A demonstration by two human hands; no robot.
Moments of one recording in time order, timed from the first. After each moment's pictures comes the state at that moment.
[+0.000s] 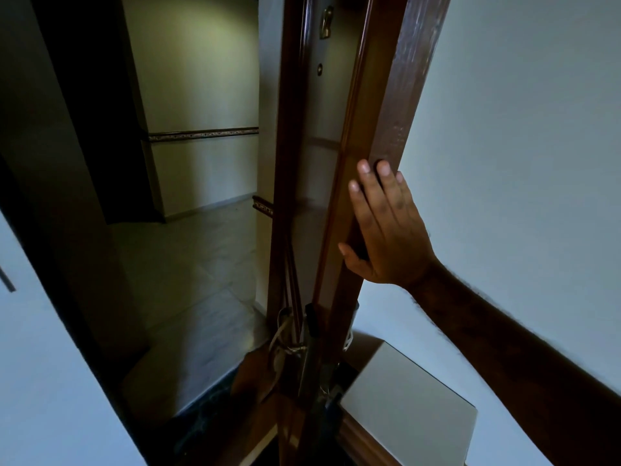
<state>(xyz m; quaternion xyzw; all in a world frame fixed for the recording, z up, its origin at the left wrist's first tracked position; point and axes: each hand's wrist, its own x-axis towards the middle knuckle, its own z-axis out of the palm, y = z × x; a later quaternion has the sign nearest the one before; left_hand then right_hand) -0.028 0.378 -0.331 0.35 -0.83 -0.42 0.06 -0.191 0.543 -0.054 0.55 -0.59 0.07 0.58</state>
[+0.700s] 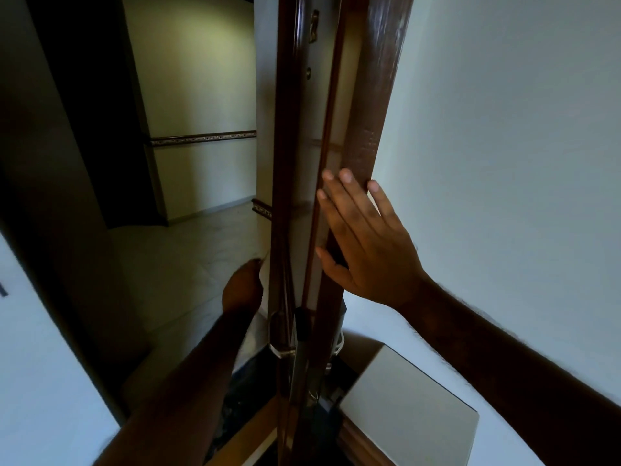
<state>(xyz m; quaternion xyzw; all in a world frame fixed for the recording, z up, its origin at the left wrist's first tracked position) -0.095 0.312 -0.219 0.31 -0.87 -0.27 0.25 -0.153 0.552 -0.046 0.56 -0.63 0.06 0.54</state>
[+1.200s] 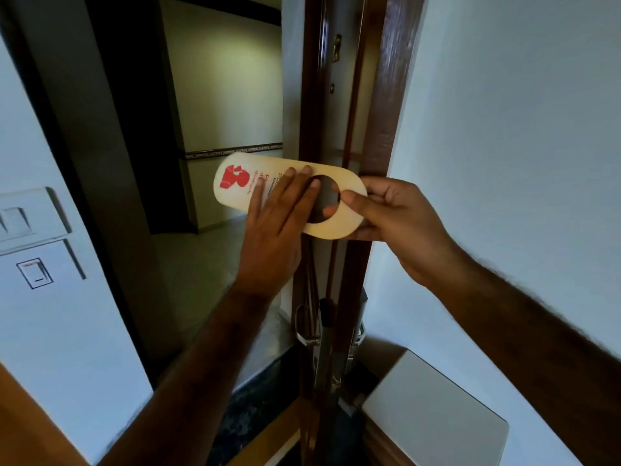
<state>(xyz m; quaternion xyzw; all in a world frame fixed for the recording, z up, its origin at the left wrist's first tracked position) -0.006 0.381 -0.073 0.00 -0.83 0.03 0.56 -0.081 0.574 0.016 0.45 -0.62 0.63 -0.12</state>
